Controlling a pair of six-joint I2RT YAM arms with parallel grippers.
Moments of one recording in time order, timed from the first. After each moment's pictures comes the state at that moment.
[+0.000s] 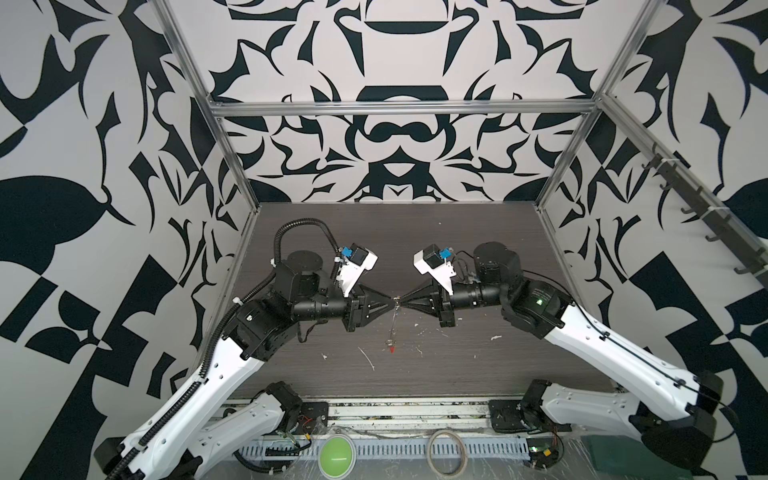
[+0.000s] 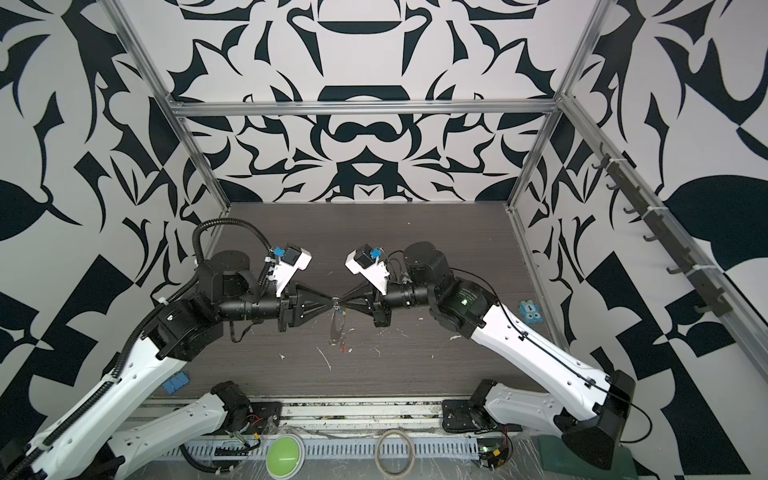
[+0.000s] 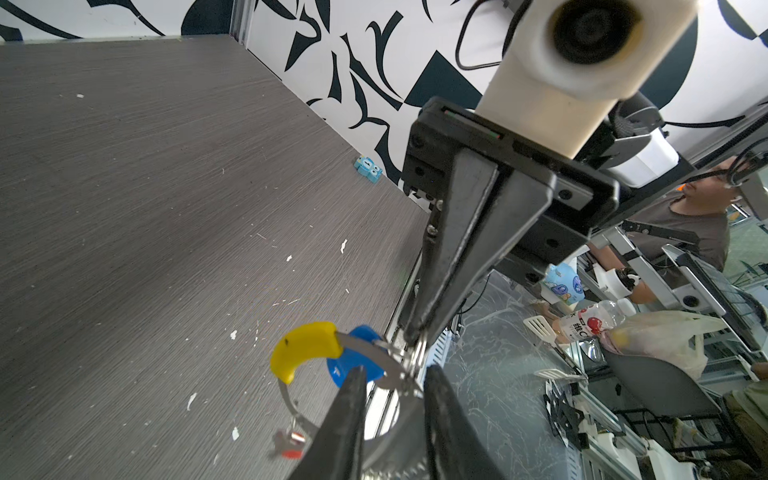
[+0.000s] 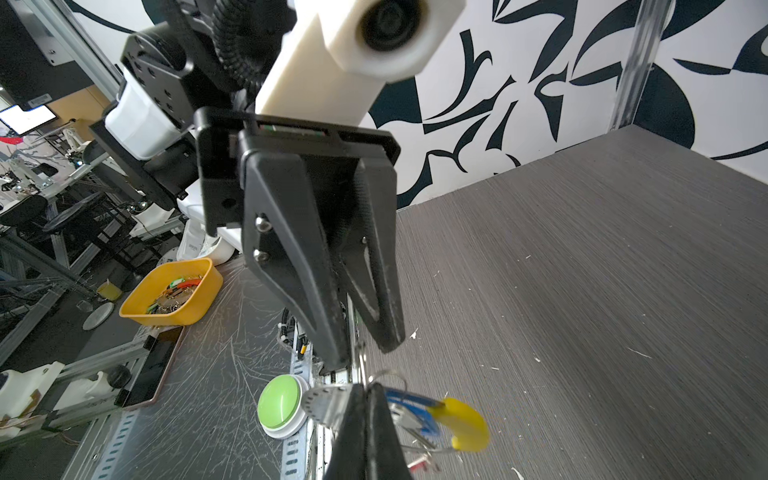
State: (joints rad) left arm -0.70 0.88 1.08 -0.61 0.67 -0.31; right arm 0.82 1.11 1.13 -0.36 -0.72 0.10
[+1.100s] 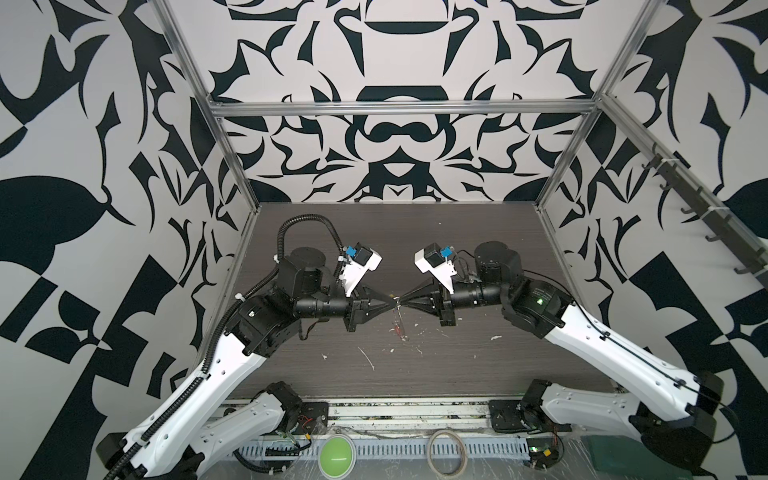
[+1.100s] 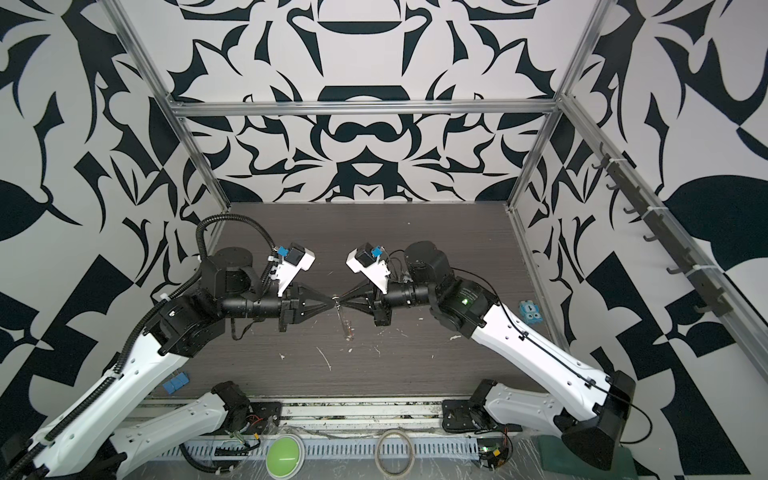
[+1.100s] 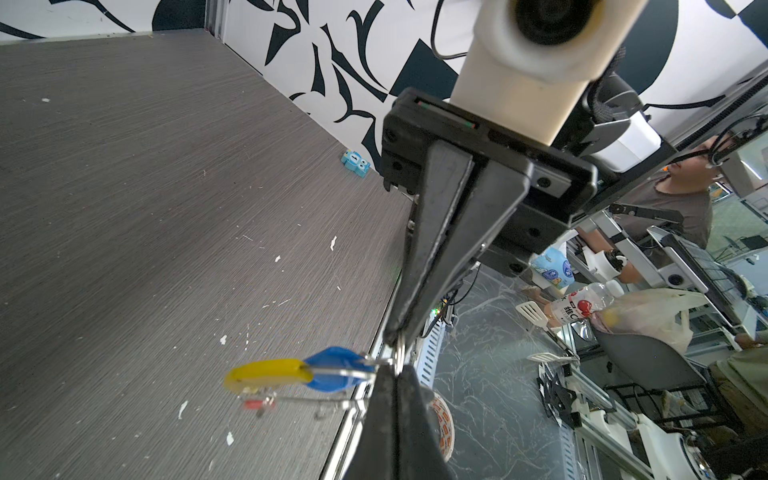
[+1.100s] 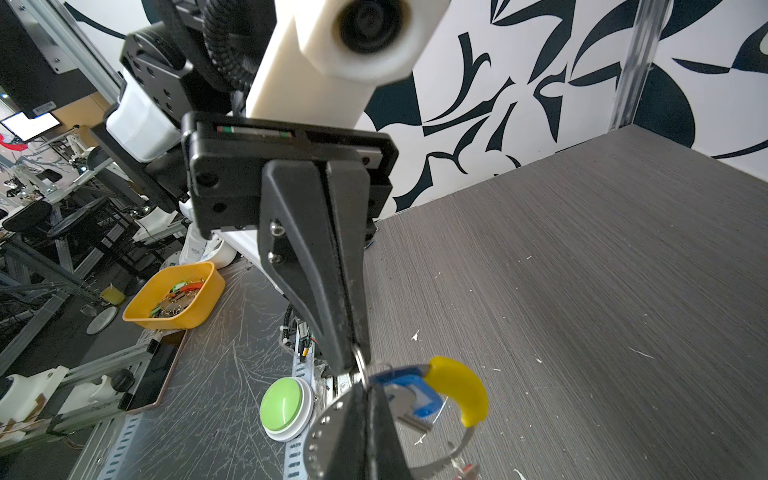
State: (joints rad) left arm -0.70 0.91 1.10 -0.62 0.71 -0.28; right arm 0.82 1.11 1.13 -0.36 -0.72 0.11
